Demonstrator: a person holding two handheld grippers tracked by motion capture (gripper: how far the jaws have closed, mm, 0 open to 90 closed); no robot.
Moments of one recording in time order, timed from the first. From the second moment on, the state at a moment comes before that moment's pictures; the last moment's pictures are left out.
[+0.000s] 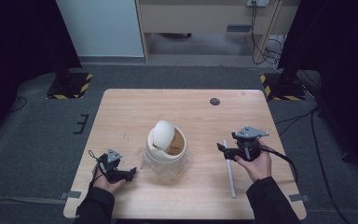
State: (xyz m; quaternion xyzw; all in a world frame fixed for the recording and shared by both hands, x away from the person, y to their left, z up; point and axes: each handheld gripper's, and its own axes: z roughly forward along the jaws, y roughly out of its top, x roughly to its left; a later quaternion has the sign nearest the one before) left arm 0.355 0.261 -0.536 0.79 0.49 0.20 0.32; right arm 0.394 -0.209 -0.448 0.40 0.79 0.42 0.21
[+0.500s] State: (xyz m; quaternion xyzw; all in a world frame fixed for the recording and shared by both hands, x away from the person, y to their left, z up) left arm 0.354 0.261 -0.536 0.79 0.49 0.20 0.32; right arm 0.402 -0.228 -0.504 0.48 0.80 0.32 0.18
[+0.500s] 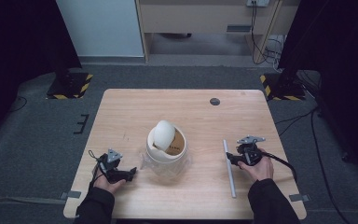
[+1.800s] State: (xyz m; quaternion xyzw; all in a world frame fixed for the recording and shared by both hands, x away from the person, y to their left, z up) left arm 0.355 0.262 -0.527 0.79 0.50 0.18 0.31; right arm 0.399 -0.234 -0.488 0.48 0.78 0.37 0.15
